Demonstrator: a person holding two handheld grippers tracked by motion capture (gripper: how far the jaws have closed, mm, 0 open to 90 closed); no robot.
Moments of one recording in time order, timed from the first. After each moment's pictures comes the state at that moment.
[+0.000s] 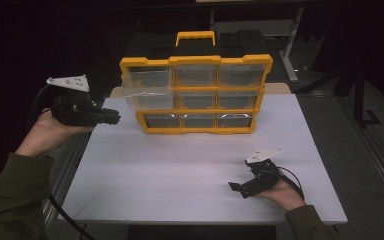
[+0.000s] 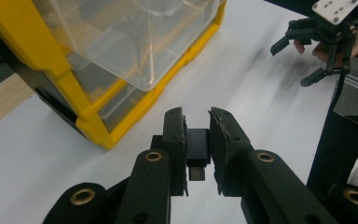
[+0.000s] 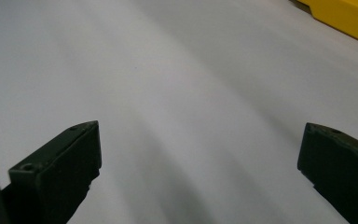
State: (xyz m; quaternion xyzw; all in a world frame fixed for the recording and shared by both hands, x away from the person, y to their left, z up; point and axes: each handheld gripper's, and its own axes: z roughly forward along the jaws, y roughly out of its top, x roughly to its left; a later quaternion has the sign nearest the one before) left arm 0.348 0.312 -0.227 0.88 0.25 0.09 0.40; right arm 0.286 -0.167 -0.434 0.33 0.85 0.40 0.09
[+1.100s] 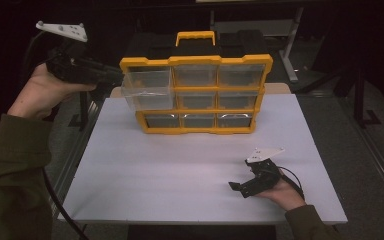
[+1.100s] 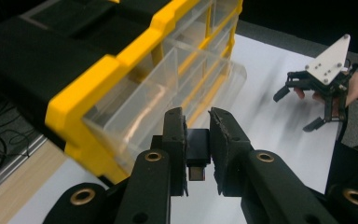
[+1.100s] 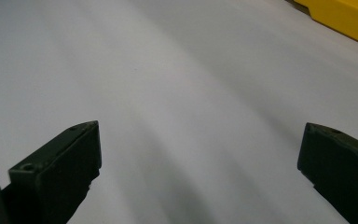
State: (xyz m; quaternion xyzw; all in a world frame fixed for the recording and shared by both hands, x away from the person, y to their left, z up) left arm 0.378 0.278 -0.142 0.87 0.22 0.13 0.42; right arm 0.286 -0.168 -0.434 0.33 0.85 0.40 0.08
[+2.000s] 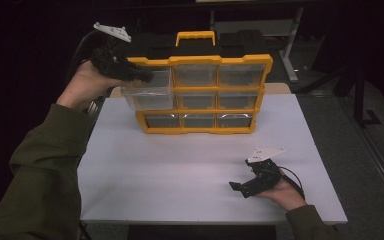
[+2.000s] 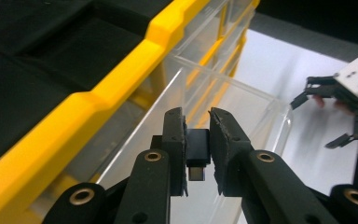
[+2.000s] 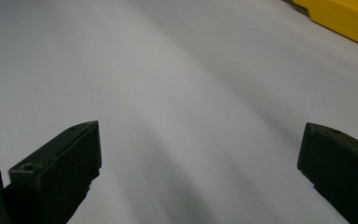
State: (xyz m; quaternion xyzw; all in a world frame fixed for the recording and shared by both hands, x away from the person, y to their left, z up) left arm 0.422 0.224 -0.172 0.88 0.23 0.11 0.40; right arm 0.286 -0.169 -0.433 0.33 0.85 0.40 0.08
